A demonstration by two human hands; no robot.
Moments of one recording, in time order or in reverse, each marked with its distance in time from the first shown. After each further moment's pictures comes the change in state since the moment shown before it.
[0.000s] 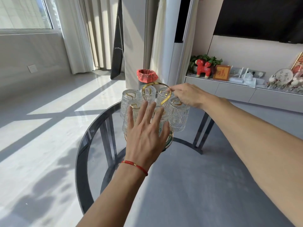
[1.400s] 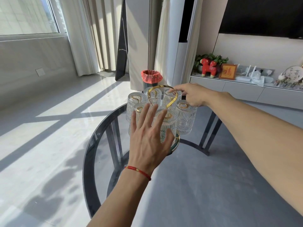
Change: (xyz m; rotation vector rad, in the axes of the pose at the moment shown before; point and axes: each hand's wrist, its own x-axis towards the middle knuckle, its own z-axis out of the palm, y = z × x) left_hand 0.000 -0.011 0.002 -0.097 0.036 -0.018; right_hand 0.037 0.016 0.000 -0.076 -0.083 0.003
